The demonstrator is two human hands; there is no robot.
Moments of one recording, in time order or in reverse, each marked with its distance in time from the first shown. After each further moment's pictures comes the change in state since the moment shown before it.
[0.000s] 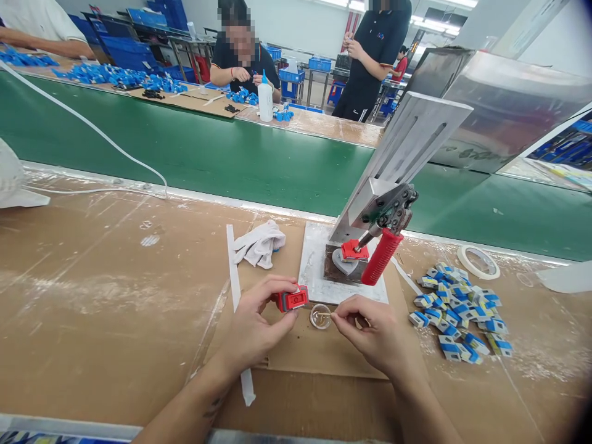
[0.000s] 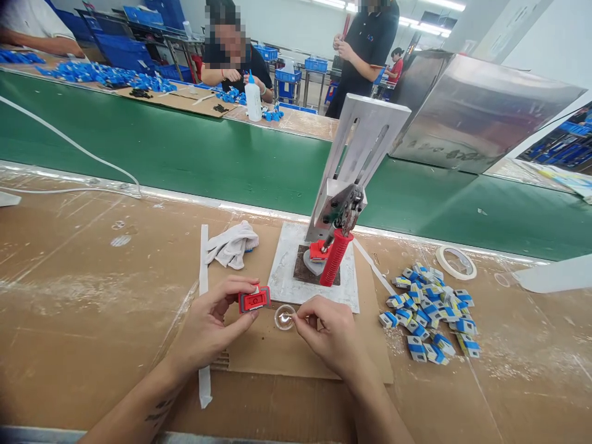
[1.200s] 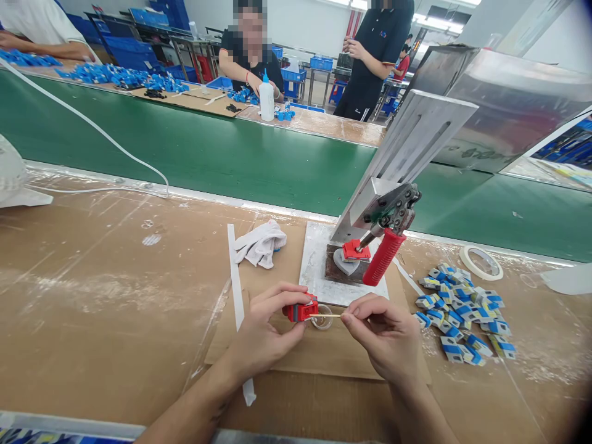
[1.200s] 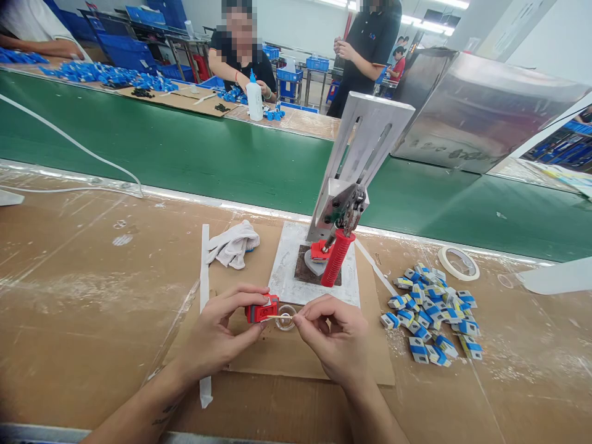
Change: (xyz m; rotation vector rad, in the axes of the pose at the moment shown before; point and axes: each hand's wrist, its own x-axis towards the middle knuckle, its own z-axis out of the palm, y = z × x) left_hand -0.001 0.012 0.007 0.109 -0.078 0.088; right_hand 0.002 -0.017 0.005 0.428 0.313 0.051
